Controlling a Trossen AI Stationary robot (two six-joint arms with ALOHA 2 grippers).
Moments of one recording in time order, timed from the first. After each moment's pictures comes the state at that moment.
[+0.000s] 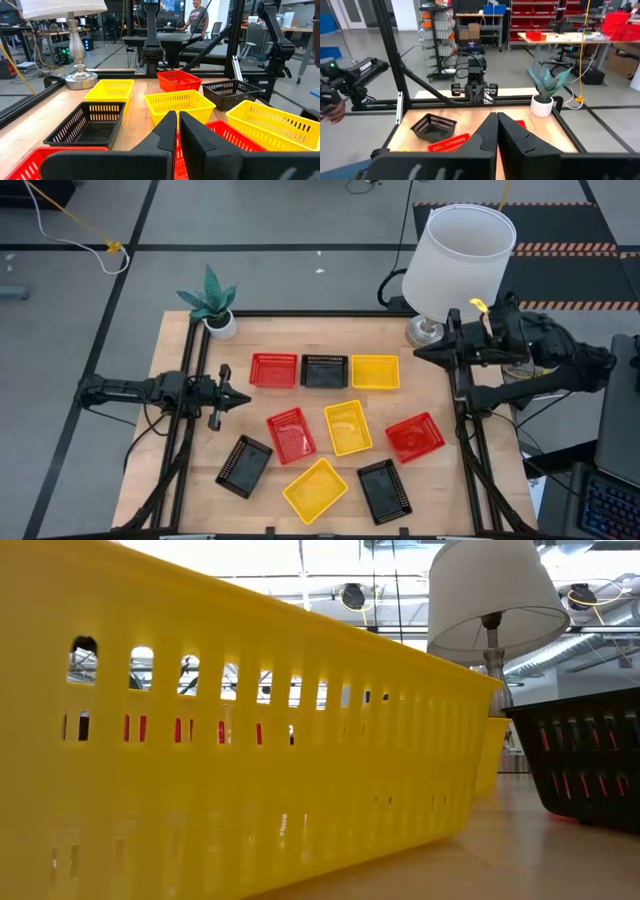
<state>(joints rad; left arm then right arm) -0.07 0.04 0.01 0.02 0.02 0.00 0.05 0.78 1.22 -0.60 0.08 0.04</state>
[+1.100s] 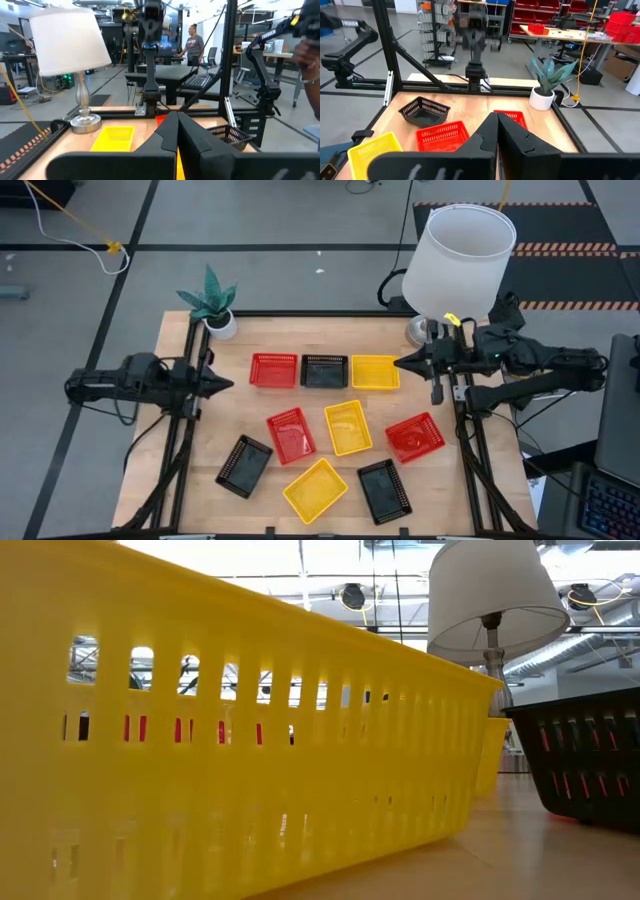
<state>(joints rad) -0.07 0.21 0.43 -0.12 0.03 0.01 0.05 0.79 1.02 -0.42 0.08 -0.04</state>
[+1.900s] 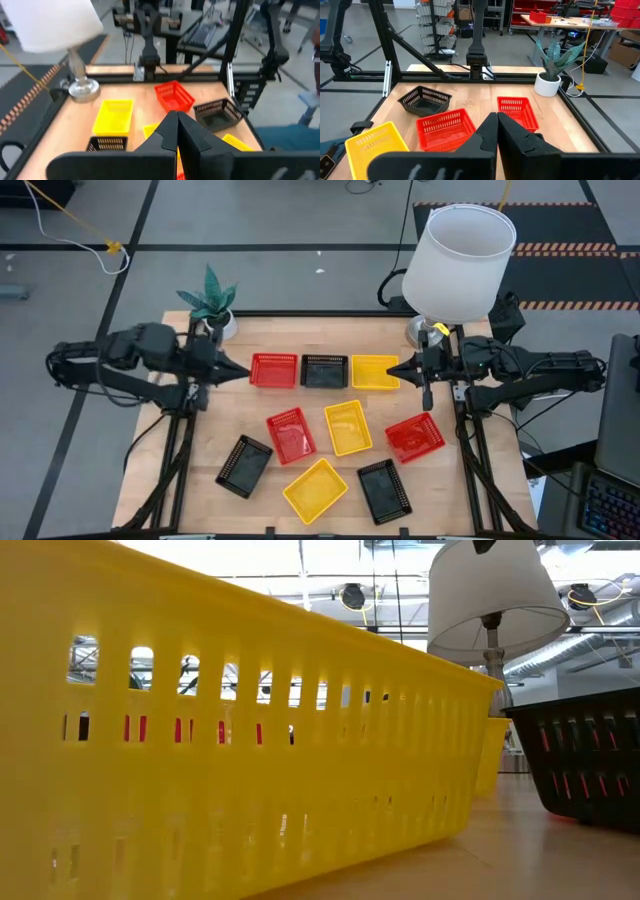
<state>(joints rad) -0.10 0.85 1.16 -0.59 -0.01 -0.03 0.05 0.77 0.87 -0.32 0.08 0.00</state>
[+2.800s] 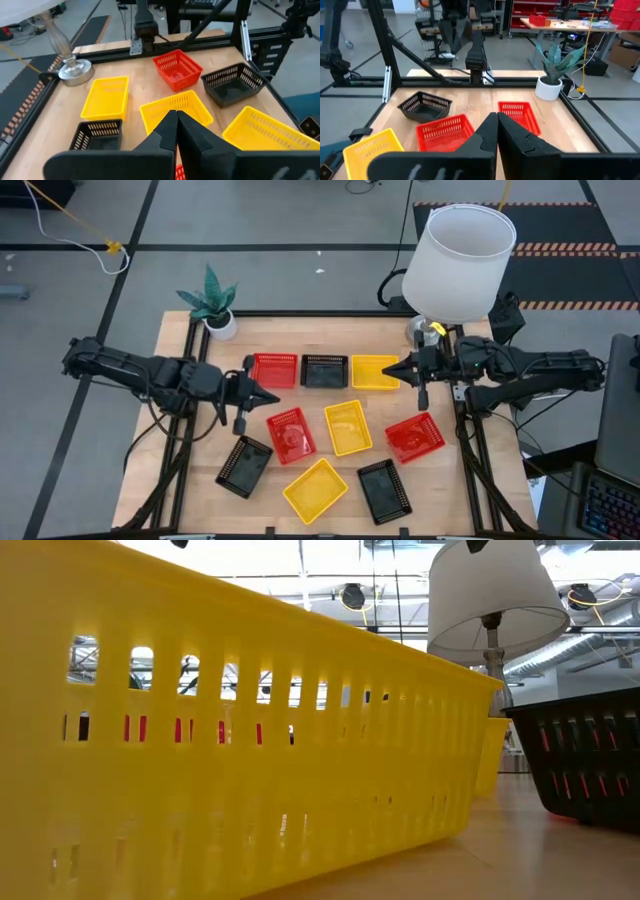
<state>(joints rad) -0.25 0.98 0.92 -0.31 -0.19 0.02 0.05 0.82 0.87 -0.27 0.08 0.00</state>
